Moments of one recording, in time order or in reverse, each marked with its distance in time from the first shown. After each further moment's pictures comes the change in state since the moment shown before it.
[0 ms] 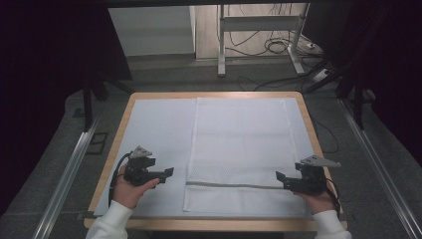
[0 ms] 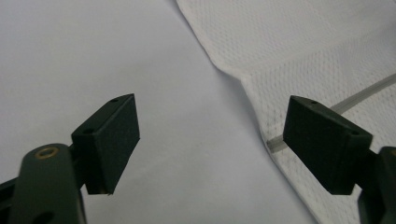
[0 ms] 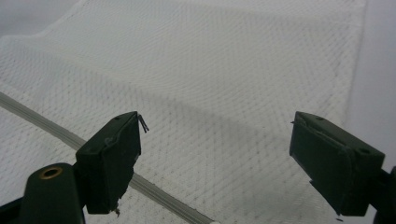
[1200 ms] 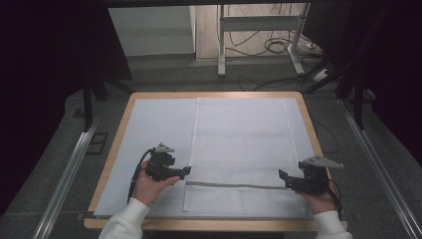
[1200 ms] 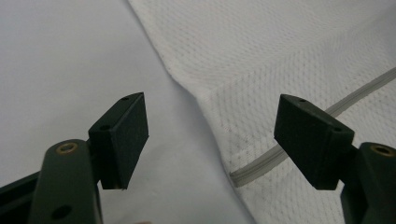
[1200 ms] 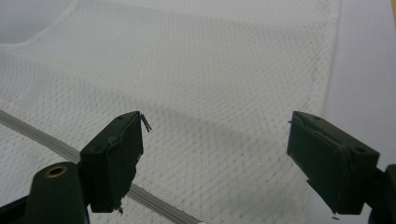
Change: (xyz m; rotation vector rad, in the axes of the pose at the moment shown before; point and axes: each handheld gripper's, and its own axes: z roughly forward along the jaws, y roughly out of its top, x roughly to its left) left arm -0.030 0.020 0.043 0.087 -0.055 0.017; right arm -0.001 0.001 -0.005 -0.022 -0.048 0.007
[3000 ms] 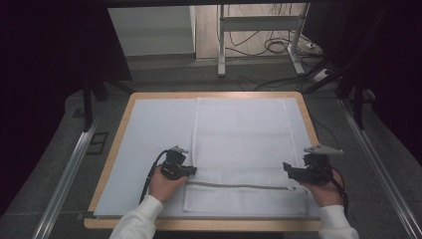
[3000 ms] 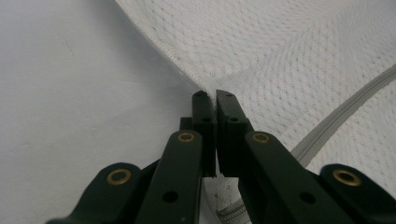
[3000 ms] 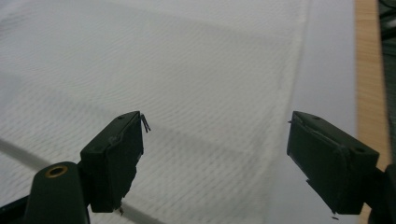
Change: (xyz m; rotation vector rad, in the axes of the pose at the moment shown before) left arm -0.001 0.002 0.050 0.132 -0.088 -0.014; right arm -0.006 0.033 -0.004 0.095 -0.097 -0.019
